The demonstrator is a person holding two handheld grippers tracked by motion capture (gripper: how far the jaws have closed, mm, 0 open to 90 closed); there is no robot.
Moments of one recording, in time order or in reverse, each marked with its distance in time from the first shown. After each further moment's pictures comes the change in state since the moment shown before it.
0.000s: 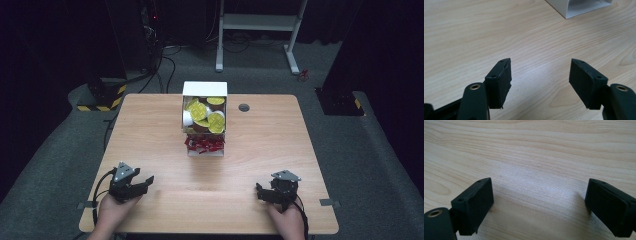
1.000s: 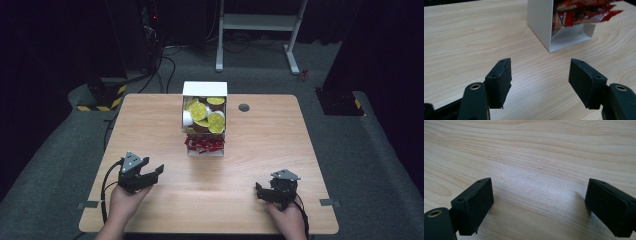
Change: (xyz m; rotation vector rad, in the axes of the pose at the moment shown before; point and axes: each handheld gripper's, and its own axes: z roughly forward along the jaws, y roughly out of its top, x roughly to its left) left arm -0.026 0.043 -0.002 -0.103 -0.009 -0.076; right arm 0.000 0.002 0.002 0.004 0.013 -0.009
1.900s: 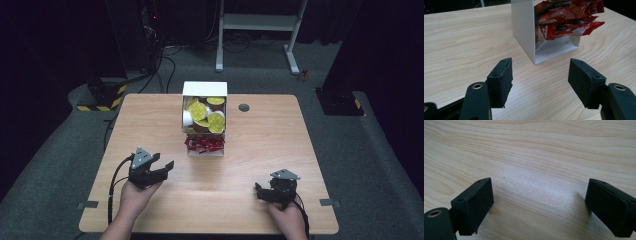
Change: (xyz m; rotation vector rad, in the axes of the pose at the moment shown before) left arm -0.020 0.013 0.017 -0.035 -0.055 0.030; right arm 0.000 0.001 0.000 0.003 0.016 -0.010
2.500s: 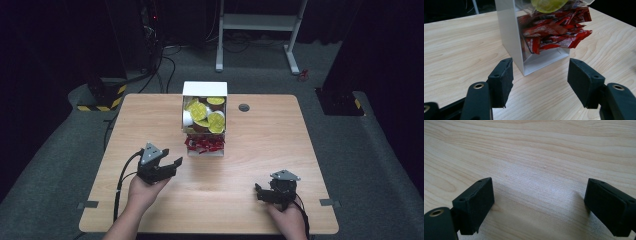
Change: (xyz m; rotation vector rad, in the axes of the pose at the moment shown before) left arm -0.016 0.019 0.015 -0.004 -0.036 0.039; right arm 0.000 -0.002 -0.002 -0.006 0.006 -0.016
